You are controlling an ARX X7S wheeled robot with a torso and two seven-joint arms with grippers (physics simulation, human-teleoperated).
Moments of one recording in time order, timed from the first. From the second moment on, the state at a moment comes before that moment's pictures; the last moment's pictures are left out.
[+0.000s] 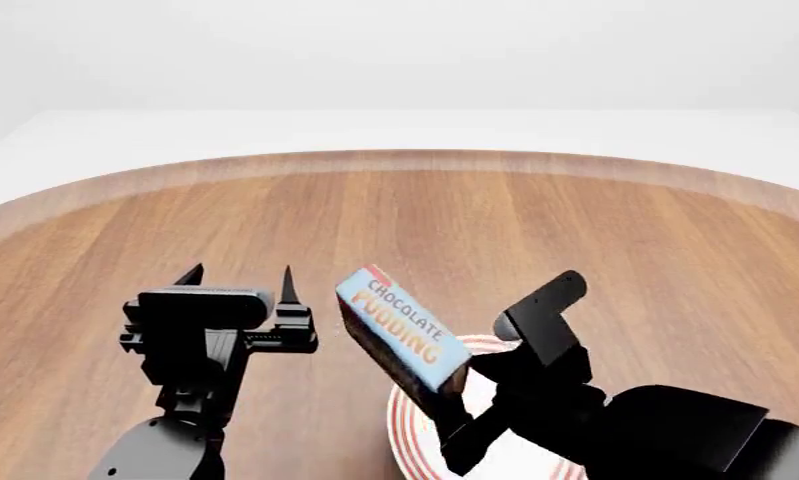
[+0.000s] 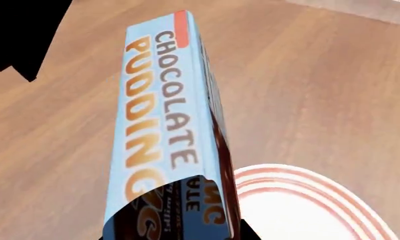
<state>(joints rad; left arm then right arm) -0.25 -0.28 0.17 0.39 -0.33 -0.52 -0.27 0.53 0.45 -0.20 -0.50 0.87 1.36 -0.03</state>
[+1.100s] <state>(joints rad) -0.25 -0.29 0.19 0.39 -0.35 -0.51 -0.28 0.35 0.70 0.28 -0.07 0.78 1.22 0.02</state>
